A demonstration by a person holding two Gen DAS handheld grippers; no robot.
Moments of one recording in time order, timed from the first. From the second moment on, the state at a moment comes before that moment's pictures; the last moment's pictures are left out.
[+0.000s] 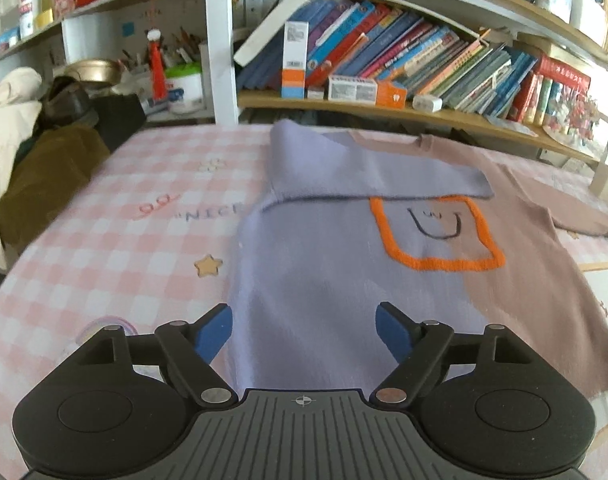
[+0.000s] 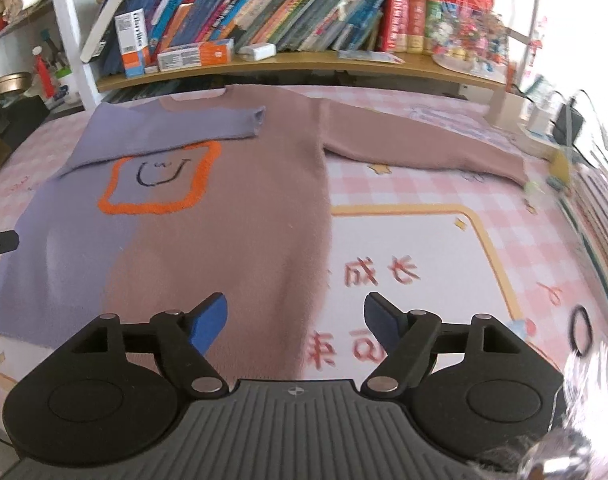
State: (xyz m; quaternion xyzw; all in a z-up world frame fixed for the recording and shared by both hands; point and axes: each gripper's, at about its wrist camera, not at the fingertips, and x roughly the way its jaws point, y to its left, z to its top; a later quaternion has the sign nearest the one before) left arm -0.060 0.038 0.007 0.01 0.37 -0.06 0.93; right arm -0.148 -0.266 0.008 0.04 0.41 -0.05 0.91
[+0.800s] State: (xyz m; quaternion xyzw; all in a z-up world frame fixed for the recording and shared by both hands) left arm -0.053 -0.032 -0.003 -0.01 0.41 0.01 0.91; right arm -0.116 -0.395 0.013 0.08 0.39 -0.09 0.91
